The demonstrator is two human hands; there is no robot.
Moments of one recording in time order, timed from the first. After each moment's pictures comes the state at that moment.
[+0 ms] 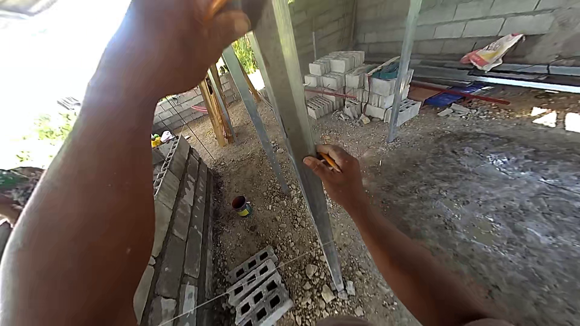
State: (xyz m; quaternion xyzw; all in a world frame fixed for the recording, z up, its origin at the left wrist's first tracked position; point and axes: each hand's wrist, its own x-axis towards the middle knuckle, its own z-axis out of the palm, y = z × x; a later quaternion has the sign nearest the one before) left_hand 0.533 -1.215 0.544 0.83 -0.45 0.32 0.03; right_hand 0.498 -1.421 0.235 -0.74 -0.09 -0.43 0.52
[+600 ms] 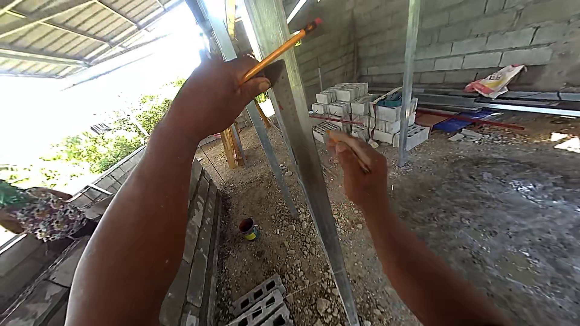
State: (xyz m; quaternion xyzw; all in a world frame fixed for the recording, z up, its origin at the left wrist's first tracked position) left_hand 0.522 -1.216 0.543 0.83 -0.45 0.32 -0.01; right_hand 0.488 -1.436 0.305 -0.65 -0.17 -0.56 0.49
